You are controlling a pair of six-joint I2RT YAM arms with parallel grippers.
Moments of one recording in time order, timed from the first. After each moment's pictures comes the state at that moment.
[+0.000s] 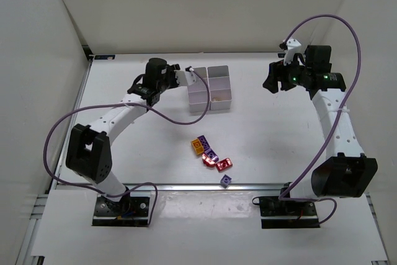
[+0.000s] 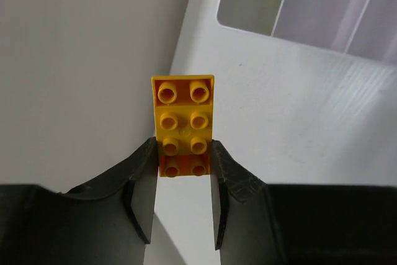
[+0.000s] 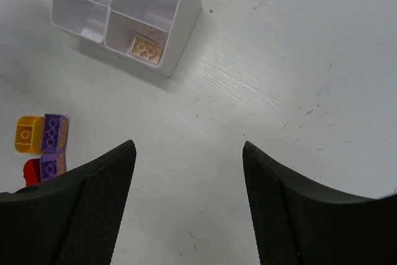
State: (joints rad) left arm -0.46 1.60 1.25 -0.11 -0.05 1.01; right arm 0.01 1.40 1.45 -0.74 -0.51 -0.27
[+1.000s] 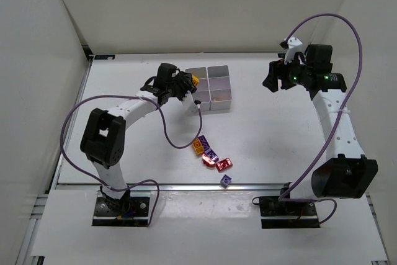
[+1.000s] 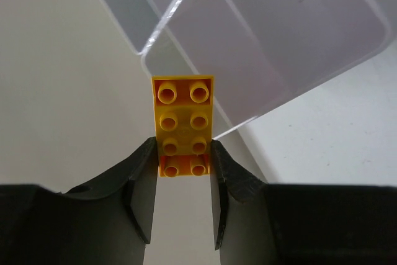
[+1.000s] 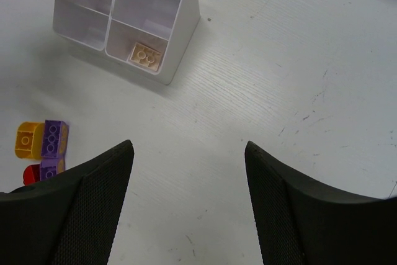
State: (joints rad) left arm -0.45 1.79 1.28 -0.08 0.31 1.96; right arm 0.01 1.40 1.45 -0.71 -0.52 -0.26
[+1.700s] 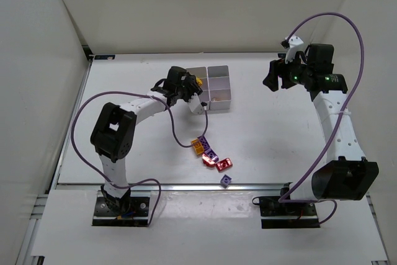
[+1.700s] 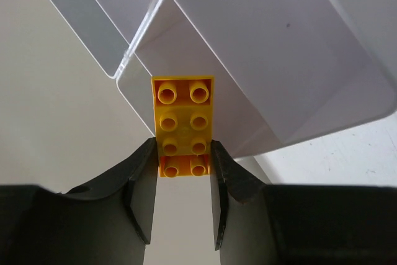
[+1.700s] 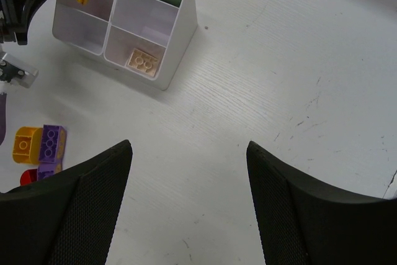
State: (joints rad) left arm -0.50 1.91 1.33 -0.03 0.17 1.99; right arm 0.01 1.38 1.45 -0.69 -0.51 -0.26
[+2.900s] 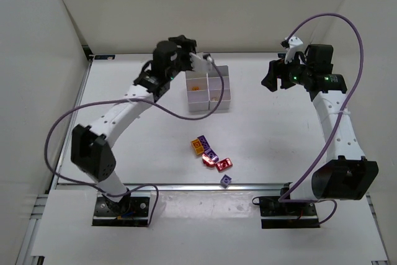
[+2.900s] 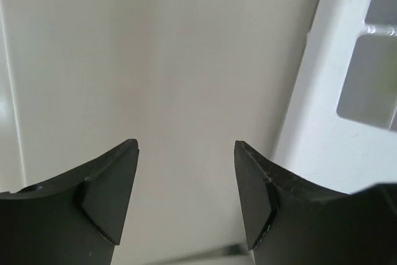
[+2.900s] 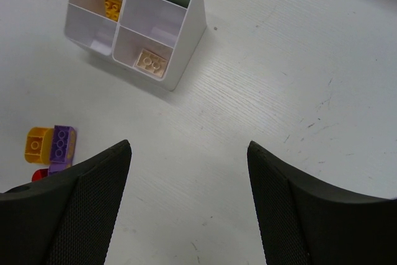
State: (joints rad) left arm -0.55 1.67 1.49 -0.01 -0.04 1.37; right arm 0.01 1.38 1.44 -0.68 -0.54 -0.23
